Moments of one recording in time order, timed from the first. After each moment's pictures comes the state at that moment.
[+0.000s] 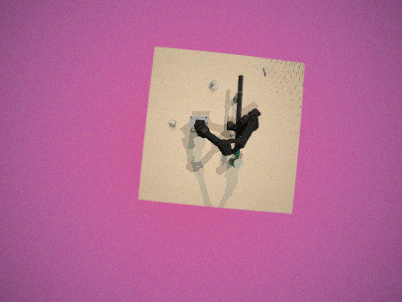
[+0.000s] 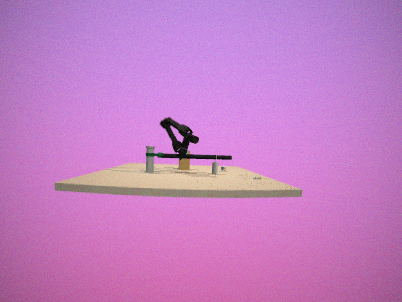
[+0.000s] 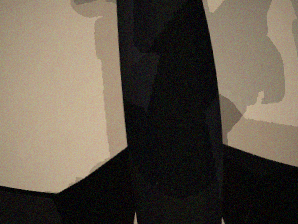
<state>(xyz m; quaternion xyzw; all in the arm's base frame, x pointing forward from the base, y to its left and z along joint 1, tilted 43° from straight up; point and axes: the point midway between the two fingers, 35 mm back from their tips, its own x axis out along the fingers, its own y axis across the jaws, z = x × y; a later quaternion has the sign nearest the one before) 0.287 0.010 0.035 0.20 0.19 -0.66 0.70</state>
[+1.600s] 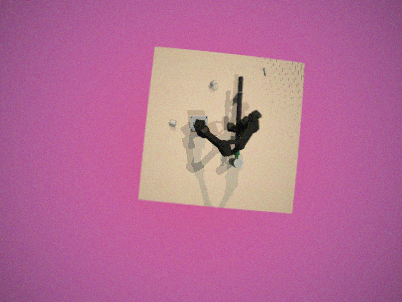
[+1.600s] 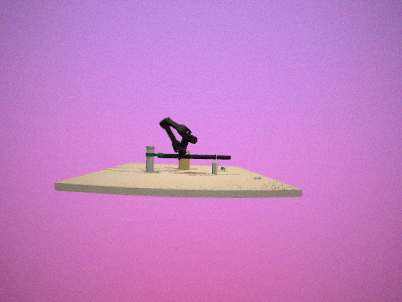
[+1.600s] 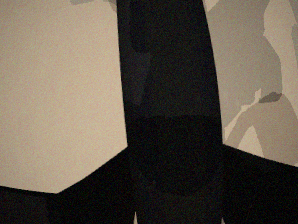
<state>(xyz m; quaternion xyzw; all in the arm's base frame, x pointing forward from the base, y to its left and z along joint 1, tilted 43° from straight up) 0.288 0.003 0.040 0.20 0.19 -0.67 0.69</state>
